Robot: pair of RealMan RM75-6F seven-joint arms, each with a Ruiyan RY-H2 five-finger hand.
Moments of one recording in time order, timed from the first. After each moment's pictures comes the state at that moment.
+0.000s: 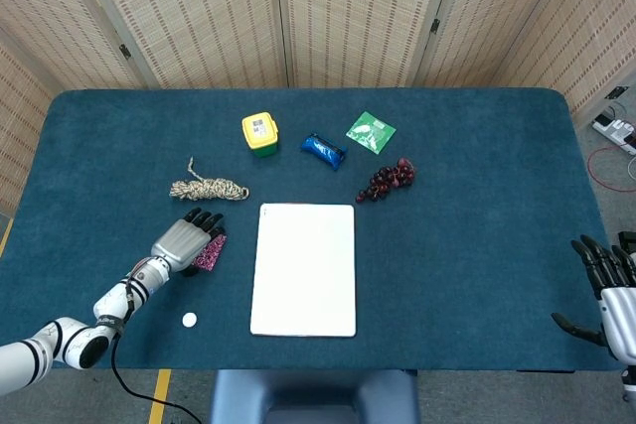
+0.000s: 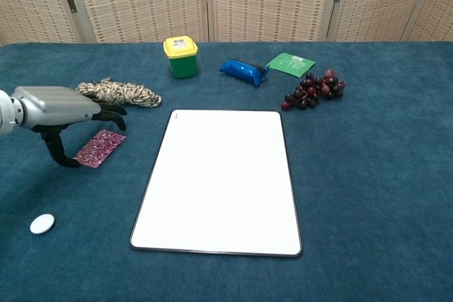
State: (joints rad) left arm -0.79 -1.37 -0.07 -1.36 1.22 0.63 0.37; right arm -0.01 -1.05 0.02 -1.57 -1.56 1.55 0.16
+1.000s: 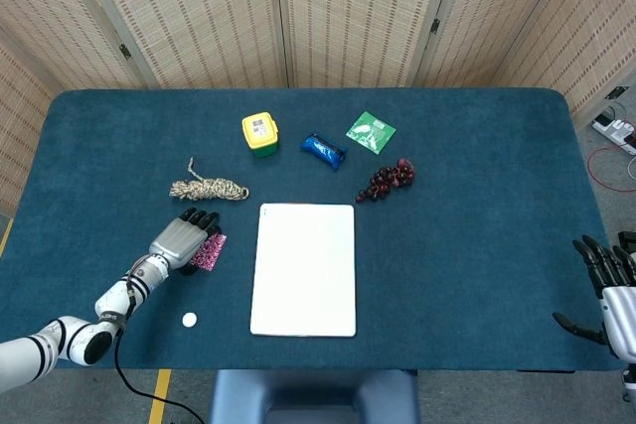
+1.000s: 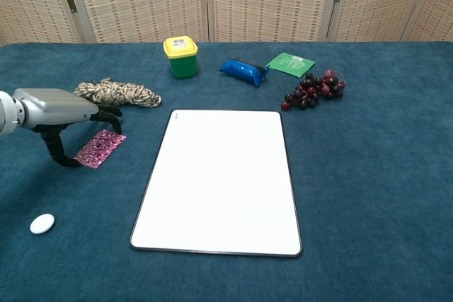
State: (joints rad) left arm -0.83 -1.39 -0.03 -1.34 1.12 0.64 0.36; right arm 0.00 -1.06 0.02 -1.55 -1.55 1.54 0.18
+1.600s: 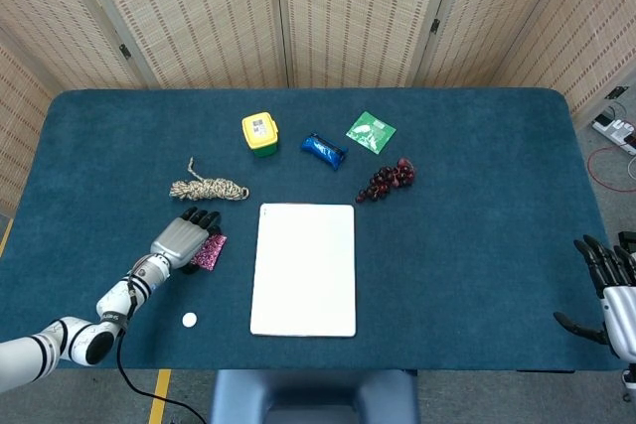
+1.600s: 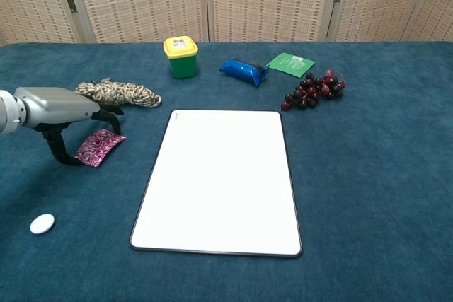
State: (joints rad) left arm -0.84 -1.38 -0.02 -1.36 1.10 0.66 0.37; right arm 0.00 -1.06 0.02 -1.55 -1.55 1.54 0.19
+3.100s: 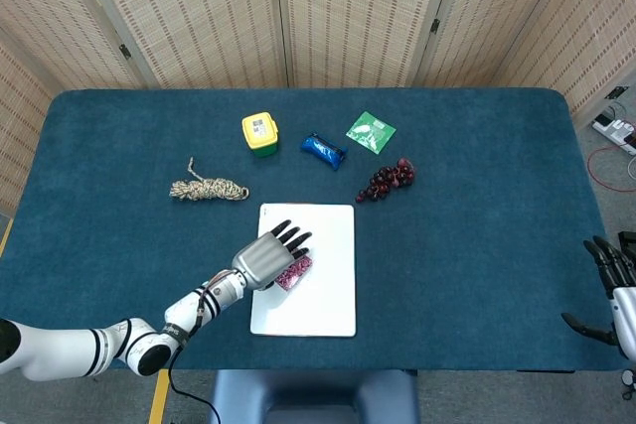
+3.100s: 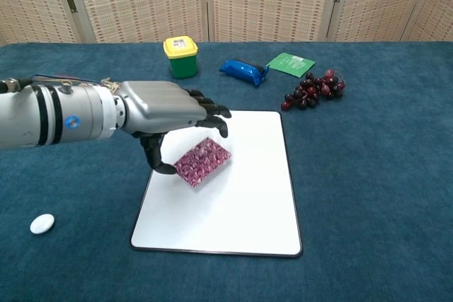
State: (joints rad) left arm -1.03 -1.49 -0.04 -1.58 1.09 0.74 0.64; right arm -0.01 -1.06 0.03 -1.52 -1.53 1.53 0.22
